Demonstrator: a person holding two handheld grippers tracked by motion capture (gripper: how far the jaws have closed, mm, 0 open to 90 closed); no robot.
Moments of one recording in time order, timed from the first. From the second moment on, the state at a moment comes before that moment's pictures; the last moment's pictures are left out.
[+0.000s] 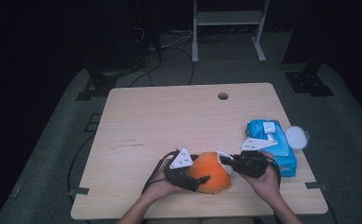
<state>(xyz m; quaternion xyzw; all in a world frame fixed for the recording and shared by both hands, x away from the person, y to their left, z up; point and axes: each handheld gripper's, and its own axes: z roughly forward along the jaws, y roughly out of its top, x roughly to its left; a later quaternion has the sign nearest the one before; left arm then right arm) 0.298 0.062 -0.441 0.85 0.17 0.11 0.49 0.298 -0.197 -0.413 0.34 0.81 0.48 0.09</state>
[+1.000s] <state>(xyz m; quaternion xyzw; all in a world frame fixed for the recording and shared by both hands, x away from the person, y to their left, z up) 0.294 0.059 -0.437 0.85 0.17 0.10 0.48 0.285 -0.182 -0.404 0.31 0.81 0.50 0.08</state>
